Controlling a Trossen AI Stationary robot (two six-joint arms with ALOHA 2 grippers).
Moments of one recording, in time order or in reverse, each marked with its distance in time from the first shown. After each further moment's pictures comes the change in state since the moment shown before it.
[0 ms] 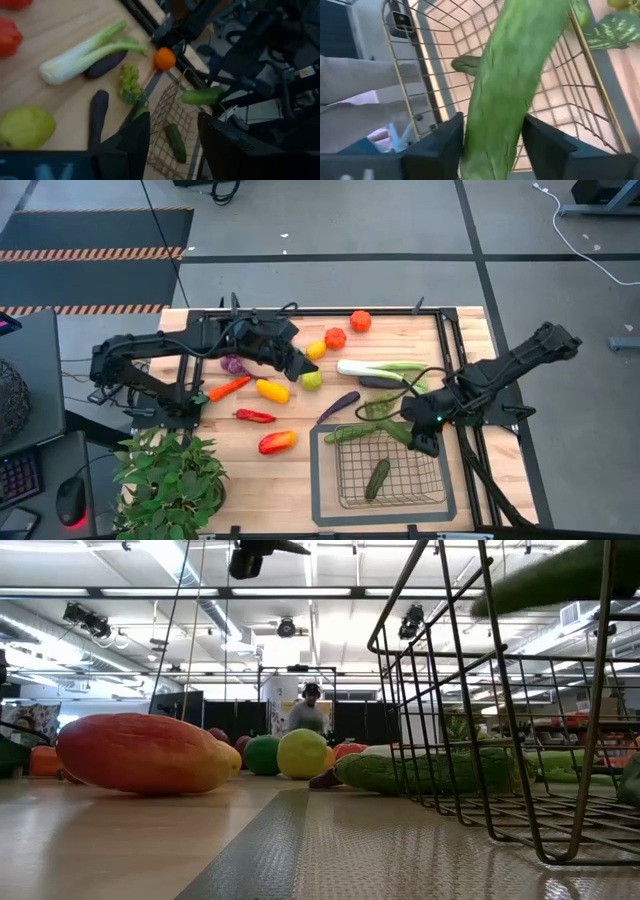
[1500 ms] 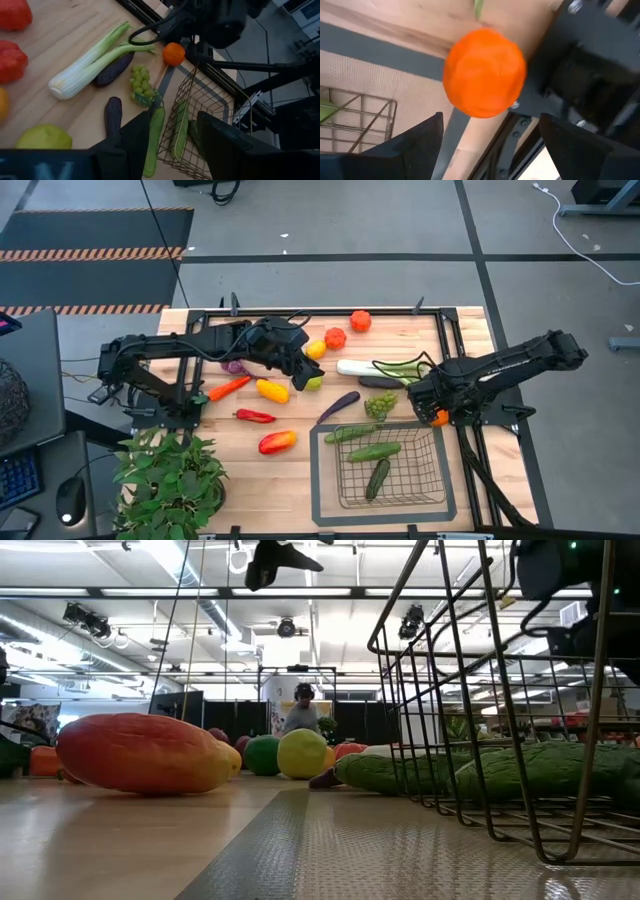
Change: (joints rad) left arm -0.017 0.063 0.001 0.022 -0.039 0.189; right arm -0.298 0.009 -0.245 -0.449 0.016 0.447
